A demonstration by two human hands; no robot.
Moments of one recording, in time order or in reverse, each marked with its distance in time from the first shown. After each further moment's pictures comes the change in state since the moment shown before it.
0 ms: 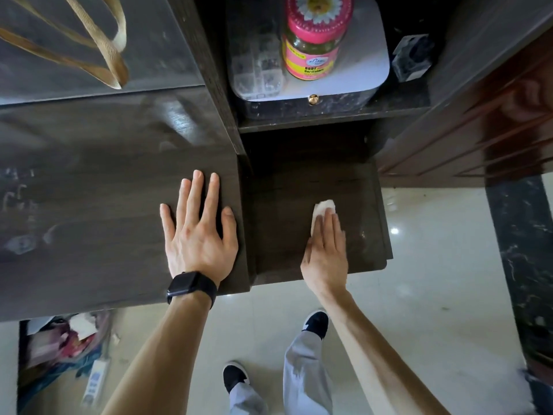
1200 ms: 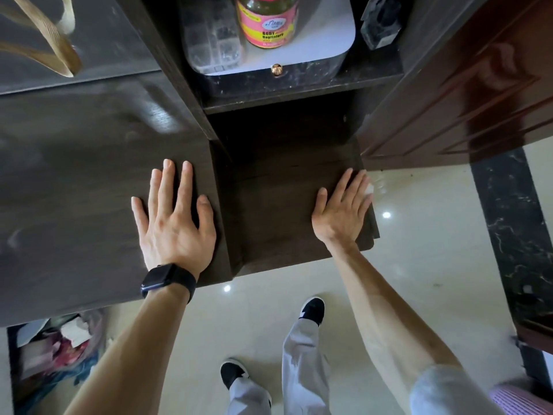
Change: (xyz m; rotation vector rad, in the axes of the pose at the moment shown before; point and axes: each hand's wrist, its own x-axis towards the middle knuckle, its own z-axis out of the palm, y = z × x) left_hand -0.002 -0.001 0.002 -0.017 0.038 0.028; right_hand 0.056 0.040 -0.013 -0.028 0.094 0.348
